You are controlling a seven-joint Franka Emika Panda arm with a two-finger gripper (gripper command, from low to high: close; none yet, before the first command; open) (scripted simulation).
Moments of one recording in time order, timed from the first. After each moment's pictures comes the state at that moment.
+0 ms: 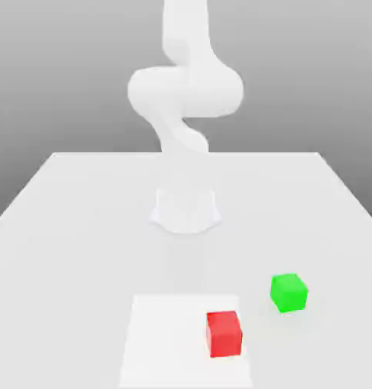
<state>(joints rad) 0.00 -0.71 0.01 -2.34 -0.01 2.35 0.81</state>
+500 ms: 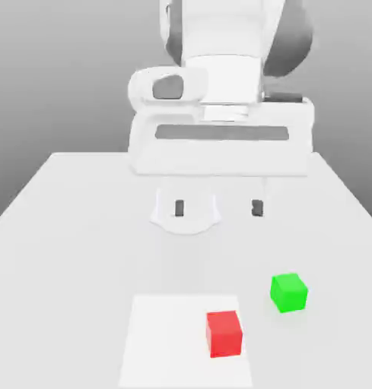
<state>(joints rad) 0.02 -0.16 0.08 -2.55 -0.04 2.62 0.84</state>
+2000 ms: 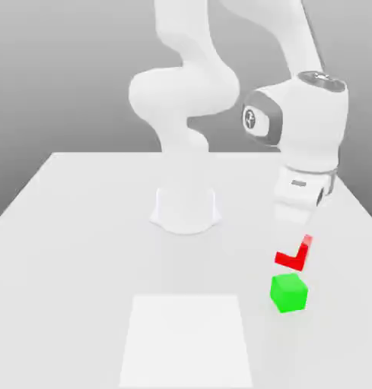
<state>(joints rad) 0.39 -0.06 0.19 -2.84 0.03 2.78 0.22</state>
